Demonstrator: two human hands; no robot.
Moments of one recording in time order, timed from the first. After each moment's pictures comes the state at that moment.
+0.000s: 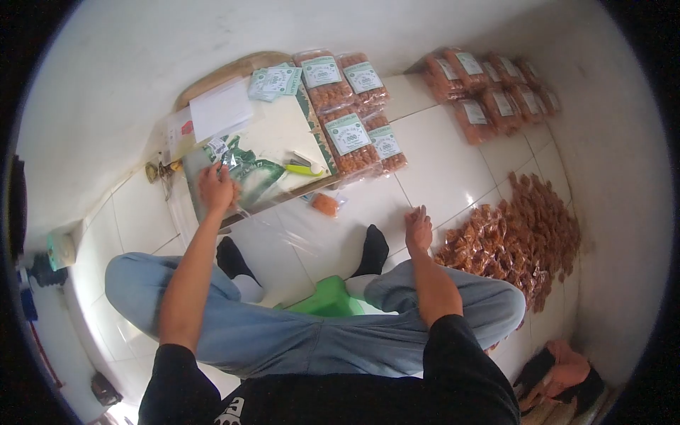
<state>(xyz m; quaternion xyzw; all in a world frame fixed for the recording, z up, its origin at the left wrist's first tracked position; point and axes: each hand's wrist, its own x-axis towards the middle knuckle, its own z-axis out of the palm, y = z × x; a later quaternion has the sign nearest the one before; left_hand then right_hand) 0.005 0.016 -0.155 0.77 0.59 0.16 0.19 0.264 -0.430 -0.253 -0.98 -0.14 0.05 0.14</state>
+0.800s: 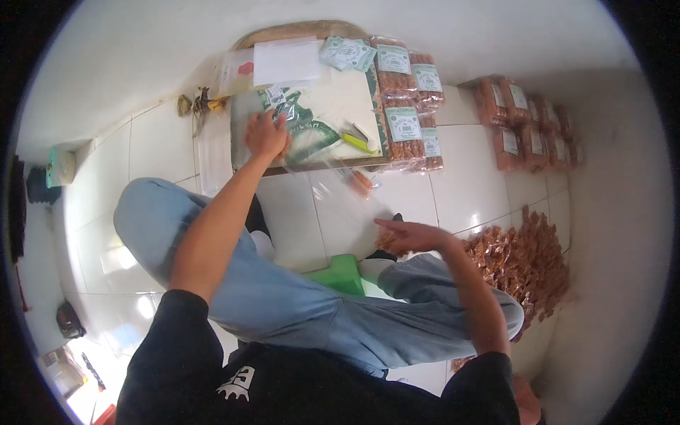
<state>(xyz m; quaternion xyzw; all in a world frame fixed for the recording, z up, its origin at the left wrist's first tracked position) 0.010 0.007 -0.133 0.75 0.59 0.14 0.24 0.213 -0.331 -0.059 -0.58 -0.41 0.69 0.13</state>
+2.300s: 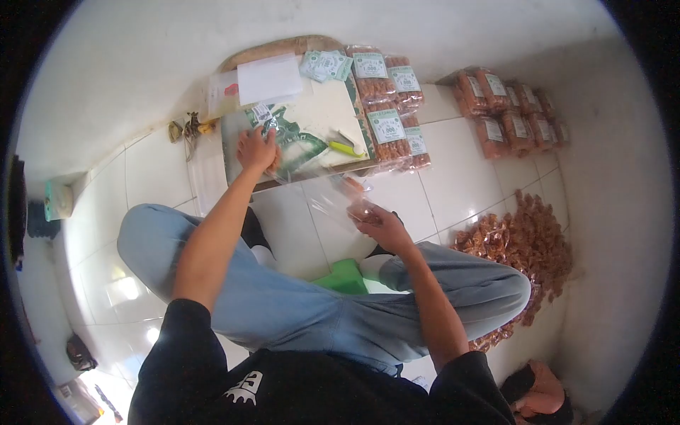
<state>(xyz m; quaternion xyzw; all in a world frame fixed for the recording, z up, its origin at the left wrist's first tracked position) 0.009 0.014 -0.130 0.77 0.59 0.09 0.24 0.146 -0.319 -0.094 -0.70 -0.30 0.49 0.41</state>
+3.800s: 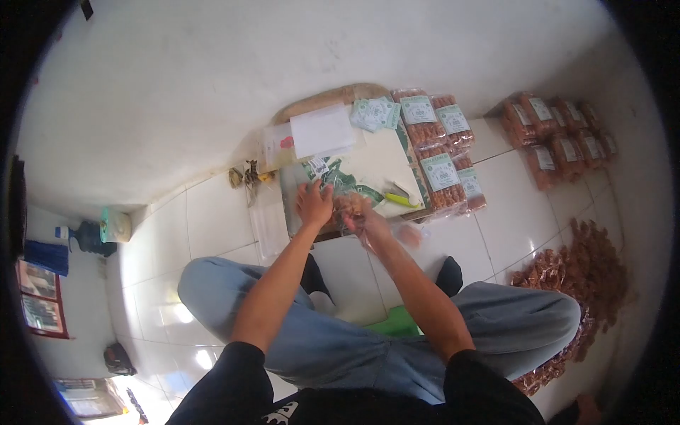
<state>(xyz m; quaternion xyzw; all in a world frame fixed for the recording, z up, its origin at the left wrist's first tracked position) 0.003 0.010 -0.136 0.78 0.56 0.11 0.23 0.101 -0.123 -0.141 -0.33 0.01 0.62 0.71</state>
